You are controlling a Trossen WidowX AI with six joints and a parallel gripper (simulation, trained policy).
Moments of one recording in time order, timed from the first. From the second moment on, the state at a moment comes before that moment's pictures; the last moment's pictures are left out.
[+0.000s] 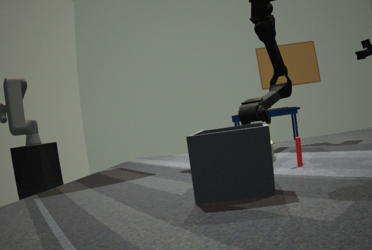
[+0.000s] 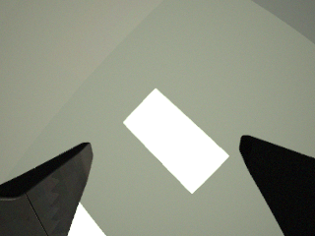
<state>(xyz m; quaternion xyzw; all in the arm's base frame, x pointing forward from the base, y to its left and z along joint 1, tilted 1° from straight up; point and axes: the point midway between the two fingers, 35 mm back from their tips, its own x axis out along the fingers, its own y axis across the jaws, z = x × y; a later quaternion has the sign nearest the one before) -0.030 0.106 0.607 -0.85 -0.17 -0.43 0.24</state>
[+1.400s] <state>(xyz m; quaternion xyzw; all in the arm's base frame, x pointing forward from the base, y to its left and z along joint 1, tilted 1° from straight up) 0.136 -0.032 0.507 -0.56 -0.02 -0.16 0.81</state>
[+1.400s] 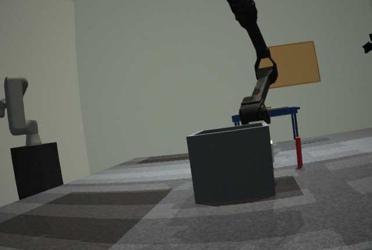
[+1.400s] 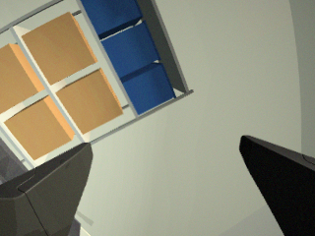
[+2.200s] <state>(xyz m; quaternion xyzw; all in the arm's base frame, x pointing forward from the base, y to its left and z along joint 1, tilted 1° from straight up) 0.197 -0.030 0.420 -0.24 0.13 -0.02 0.96</state>
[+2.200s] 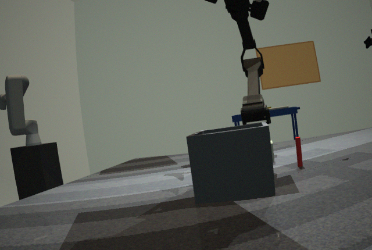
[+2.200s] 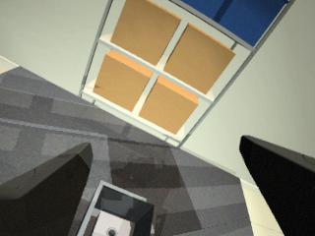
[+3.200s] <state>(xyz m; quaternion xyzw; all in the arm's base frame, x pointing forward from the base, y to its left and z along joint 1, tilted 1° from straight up) 0.227 0.021 0.305 0.16 0.41 0.00 0.90</state>
